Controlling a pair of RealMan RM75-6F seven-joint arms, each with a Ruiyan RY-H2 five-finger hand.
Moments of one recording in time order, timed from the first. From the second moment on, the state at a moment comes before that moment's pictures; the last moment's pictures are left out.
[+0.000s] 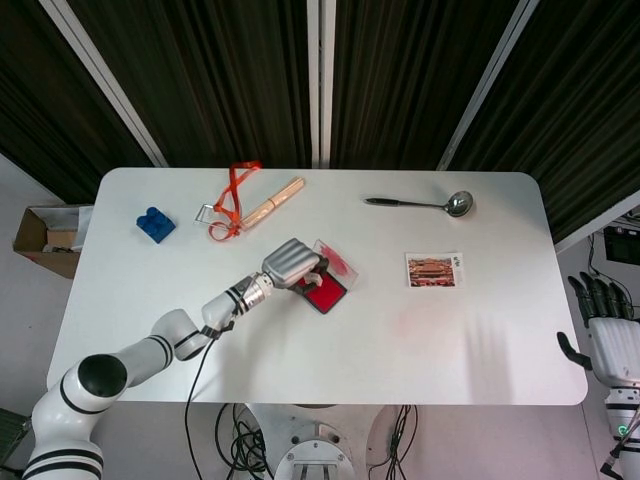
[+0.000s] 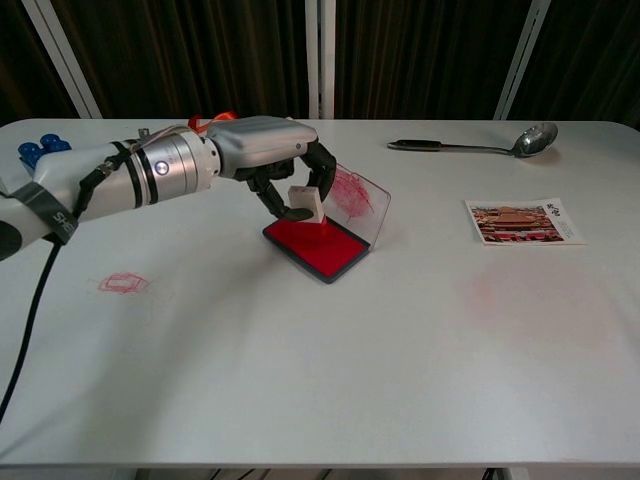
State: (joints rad) left arm -1.05 -1.90 -0.06 -0.71 1.64 0.87 -0.43; right arm 0.07 -1.15 0.07 -1.50 -1.45 1.44 0.01
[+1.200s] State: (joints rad) left arm -1.08 -1.92 -0.01 -0.62 1.62 0.91 -0.54; right arm 0.07 -1.15 0.07 -1.48 -1.45 1.43 0.04
